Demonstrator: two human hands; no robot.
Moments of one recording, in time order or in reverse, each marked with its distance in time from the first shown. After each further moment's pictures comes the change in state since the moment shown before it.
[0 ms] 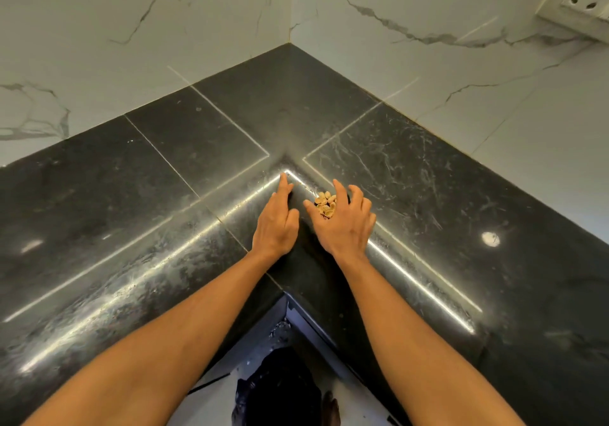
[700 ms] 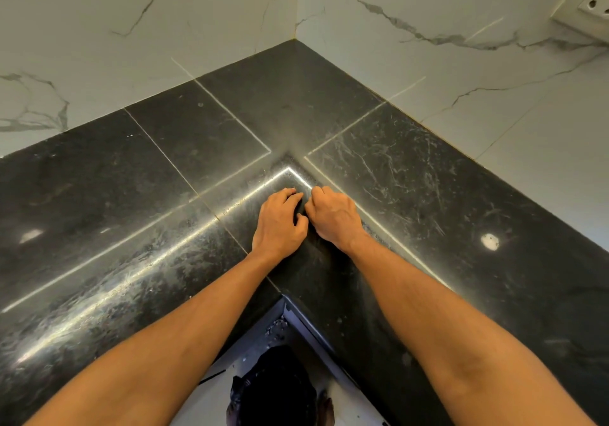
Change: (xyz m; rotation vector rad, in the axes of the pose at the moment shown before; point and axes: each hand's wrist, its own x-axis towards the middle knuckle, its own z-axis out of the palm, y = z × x) left_hand 0.010 -0.011 0.011 0.316 0.110 0.217; right_hand 0.035 -0.012 -0.003 -0.127 -0.187 -0.539
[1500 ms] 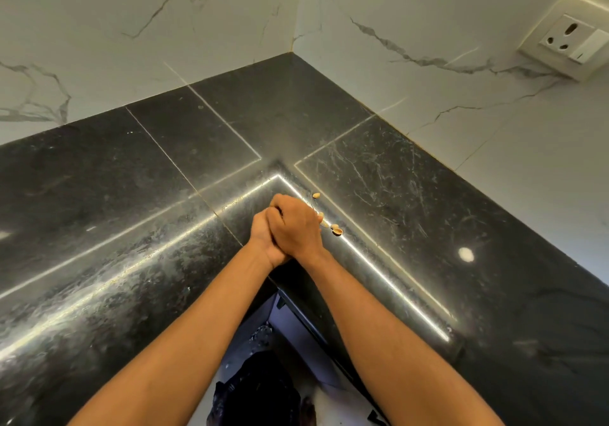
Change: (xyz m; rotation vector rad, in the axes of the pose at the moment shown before) left_hand -0.017 0.032 -0.036 -1.961 -0.254 -1.029; right_hand -0.014 -0.086 -0.016 0.568 0.046 0.216
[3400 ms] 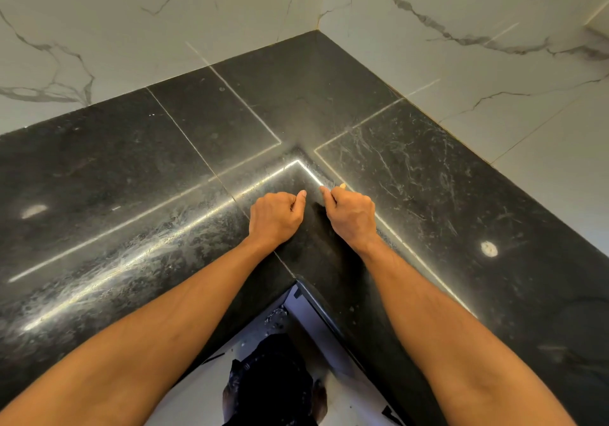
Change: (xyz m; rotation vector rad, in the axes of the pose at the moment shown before) left_hand 0.011 0.029 -0.029 1.934 0.455 0.920; right_hand 0.020 0.080 -0.017 -0.431 0.194 -0.096
